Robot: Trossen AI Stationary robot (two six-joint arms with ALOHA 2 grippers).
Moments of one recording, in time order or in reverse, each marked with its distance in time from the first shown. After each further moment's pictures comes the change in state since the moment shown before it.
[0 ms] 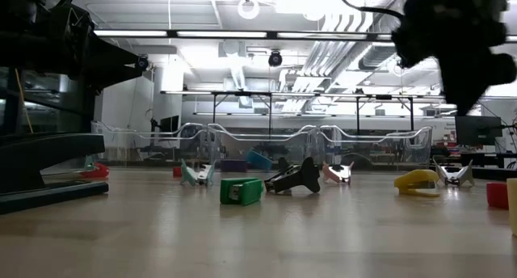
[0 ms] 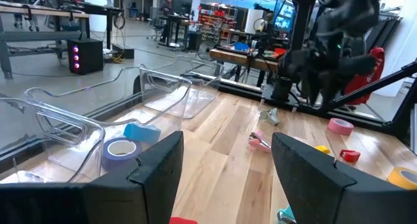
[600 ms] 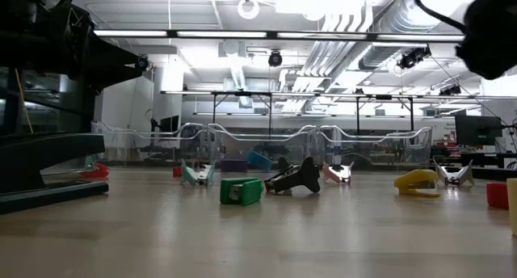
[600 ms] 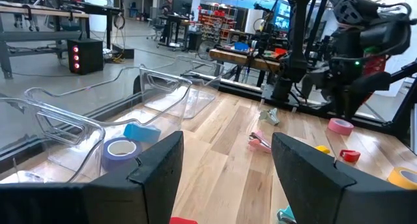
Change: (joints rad) left arm 0.000 0.000 0.000 0.000 0.000 0.000; right arm 0.325 0.011 -0.090 0.072 -0.021 0.614
